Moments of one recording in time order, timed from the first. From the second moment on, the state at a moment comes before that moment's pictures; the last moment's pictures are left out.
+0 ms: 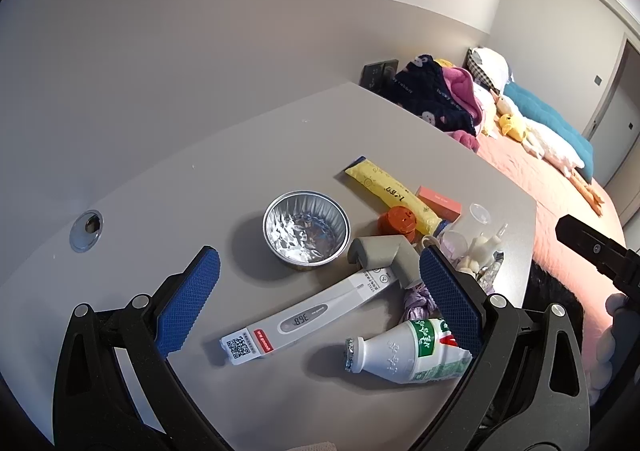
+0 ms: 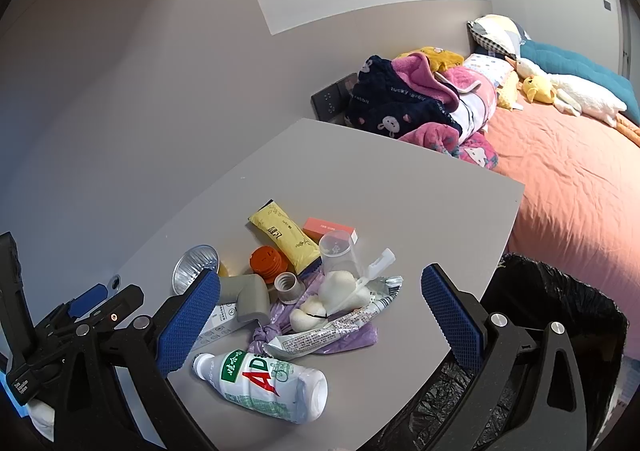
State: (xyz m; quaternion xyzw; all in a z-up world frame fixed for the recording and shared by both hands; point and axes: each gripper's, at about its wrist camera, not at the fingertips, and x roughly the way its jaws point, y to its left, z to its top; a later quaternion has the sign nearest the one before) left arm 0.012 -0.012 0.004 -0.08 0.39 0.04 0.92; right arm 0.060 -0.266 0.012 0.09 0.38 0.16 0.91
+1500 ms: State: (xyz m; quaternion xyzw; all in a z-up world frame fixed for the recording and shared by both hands) left arm 0.016 -0.003 -0.001 -0.09 0.39 0.03 0.92; right arm 0.066 -0.265 -0.002 0.10 0.40 0.17 0.90
